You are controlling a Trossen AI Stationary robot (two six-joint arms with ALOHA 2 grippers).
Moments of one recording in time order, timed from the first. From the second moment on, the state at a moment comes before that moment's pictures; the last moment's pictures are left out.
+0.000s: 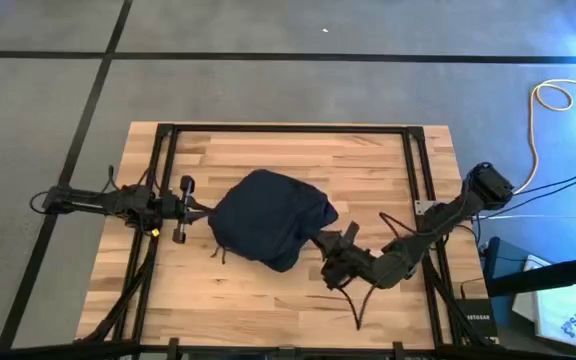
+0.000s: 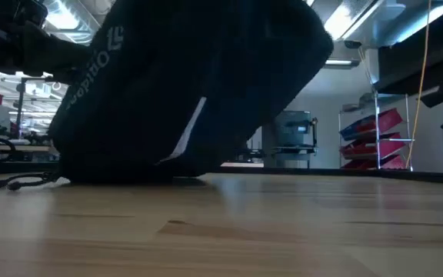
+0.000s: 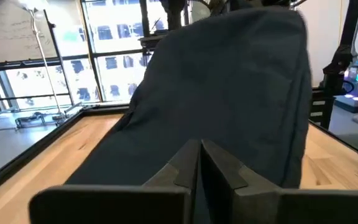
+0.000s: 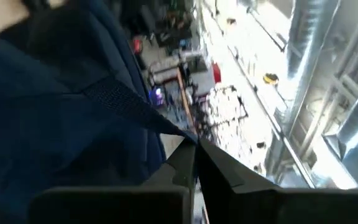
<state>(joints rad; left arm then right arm) -0.13 0.01 0.01 0.03 -0.12 0.10 0.67 1.56 0.96 0.69 1.12 -1.30</state>
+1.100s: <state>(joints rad) -0.13 0.01 0.01 0.03 -0.13 0.11 0.73 1.56 1.18 0.86 0.87 -1.65</state>
